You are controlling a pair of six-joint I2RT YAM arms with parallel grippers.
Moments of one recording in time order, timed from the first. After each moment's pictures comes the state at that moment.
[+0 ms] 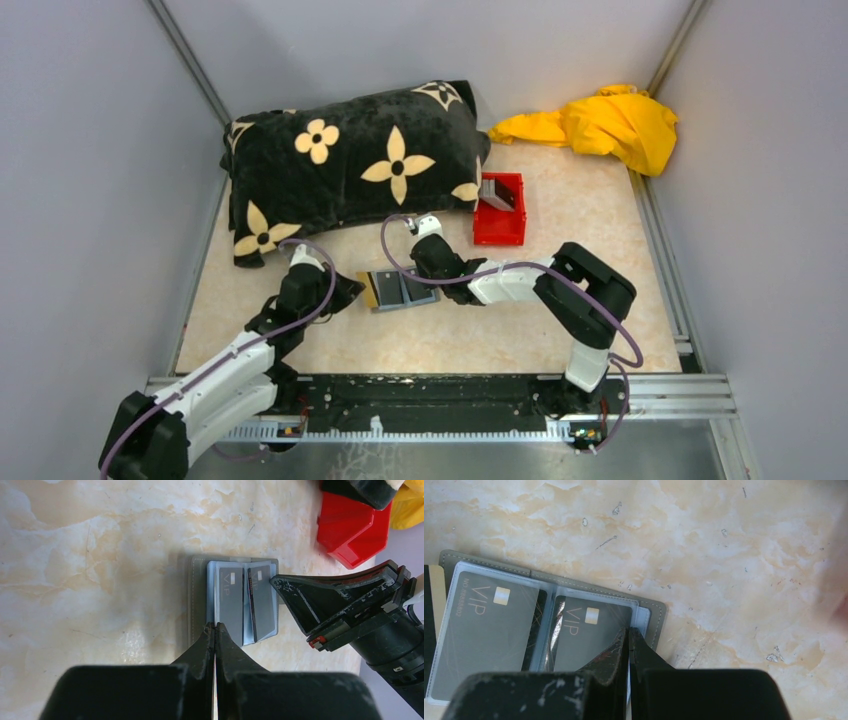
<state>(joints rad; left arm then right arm) -0.50 0.80 0.23 0.04 -0.07 -0.95 0.94 1.76 0.88 0.14 0.32 0.35</state>
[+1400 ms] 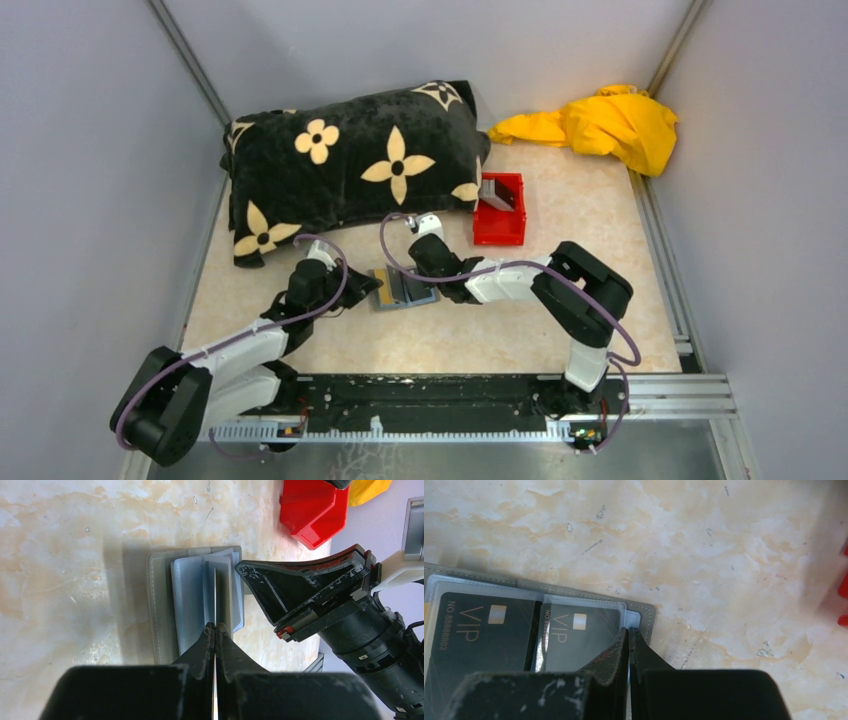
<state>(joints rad) -0.49 1.03 0.20 0.38 0.11 -1.03 0.94 1.78 0.91 0.11 0.37 0.37</state>
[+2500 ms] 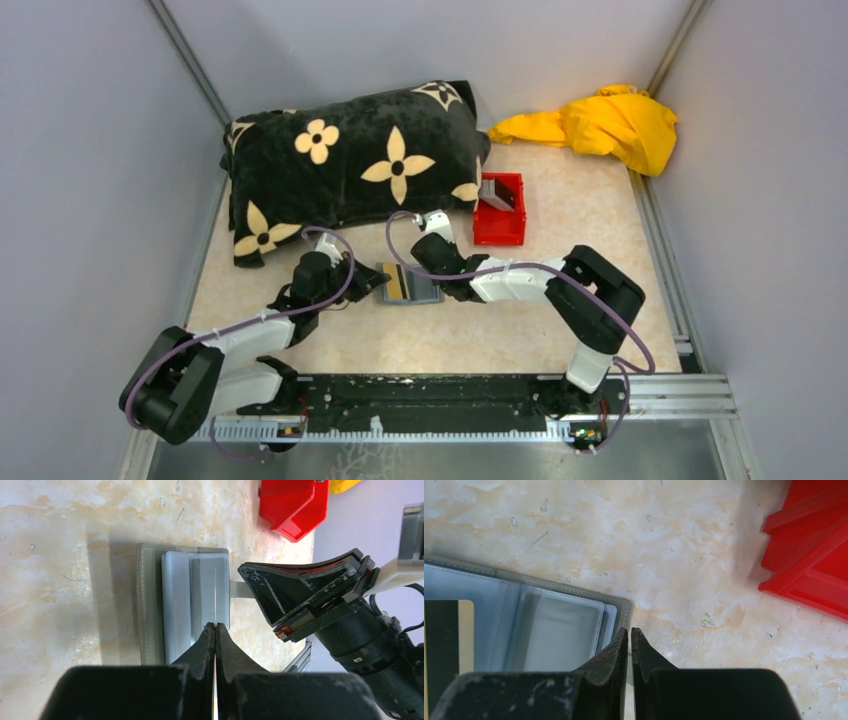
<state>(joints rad) -0.49 1.16 0.25 0.49 0.20 -1.04 0.95 1.72 0.92 -0.05 0.51 0.38</state>
